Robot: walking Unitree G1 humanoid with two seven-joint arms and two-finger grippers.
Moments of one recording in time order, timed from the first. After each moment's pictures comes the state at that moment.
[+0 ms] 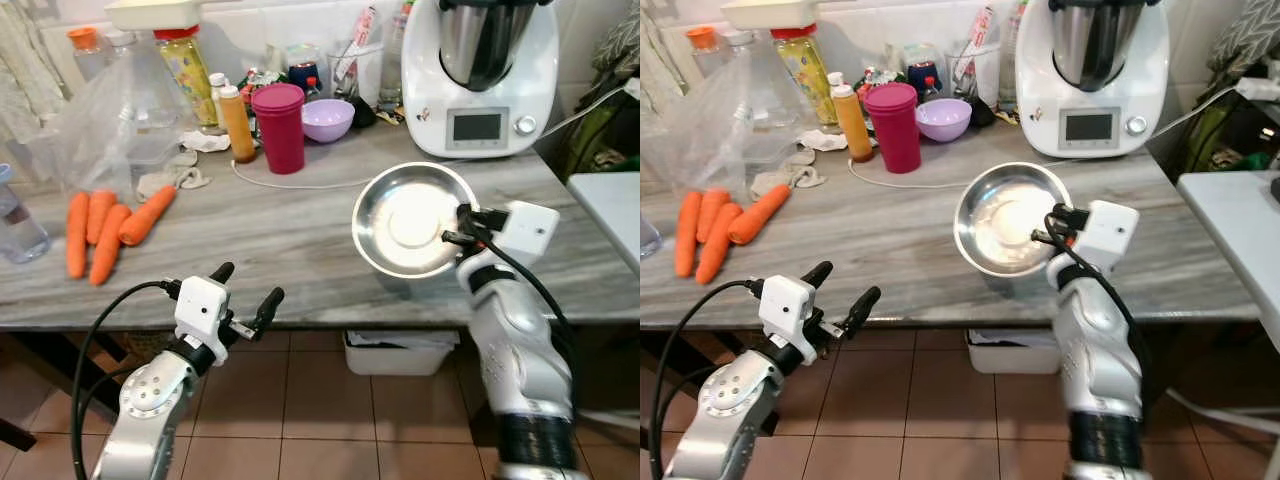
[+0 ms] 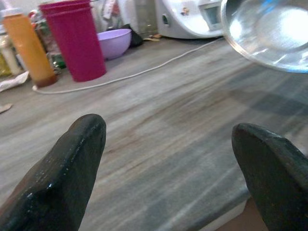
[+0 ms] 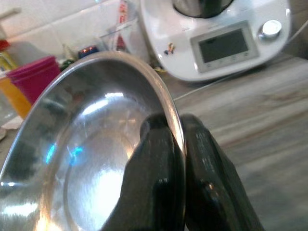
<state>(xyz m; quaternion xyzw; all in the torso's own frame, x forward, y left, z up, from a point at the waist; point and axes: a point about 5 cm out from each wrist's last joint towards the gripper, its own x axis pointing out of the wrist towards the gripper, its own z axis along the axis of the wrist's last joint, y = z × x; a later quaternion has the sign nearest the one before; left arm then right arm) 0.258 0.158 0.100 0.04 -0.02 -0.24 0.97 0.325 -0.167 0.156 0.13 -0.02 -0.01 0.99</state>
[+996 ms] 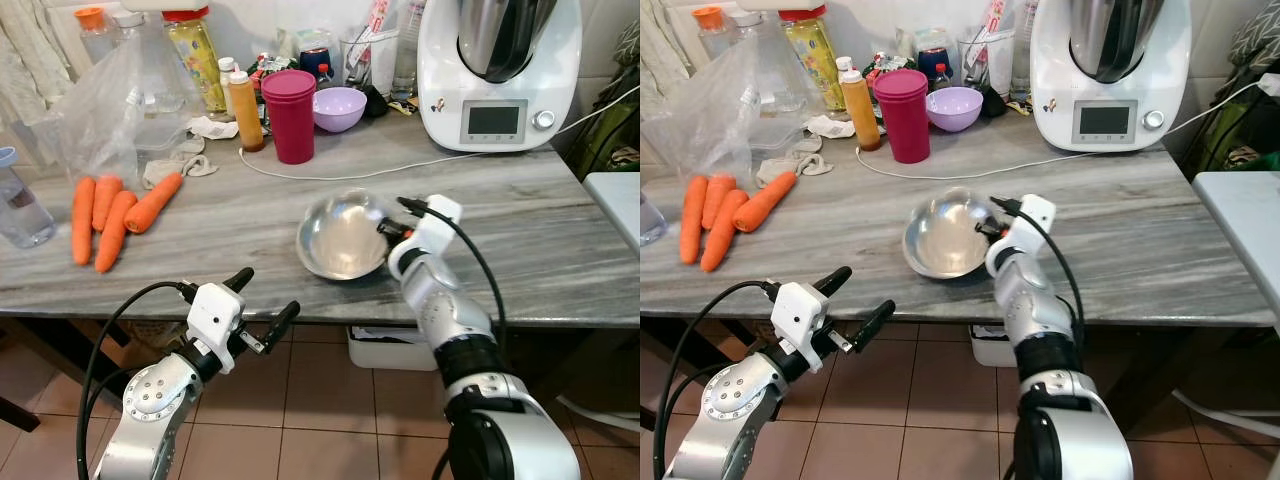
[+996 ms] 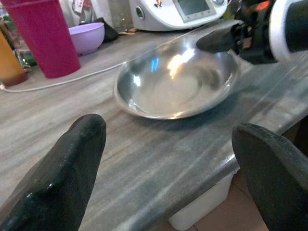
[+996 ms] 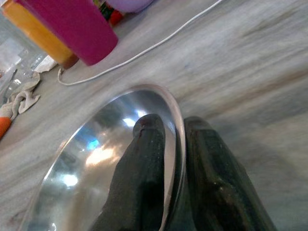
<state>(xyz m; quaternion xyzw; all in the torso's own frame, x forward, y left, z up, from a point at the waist) 0.252 0.146 0.099 0.06 -0.03 -0.31 0.95 0.376 -0.105 0.125 0.23 0.13 0.03 0.96</state>
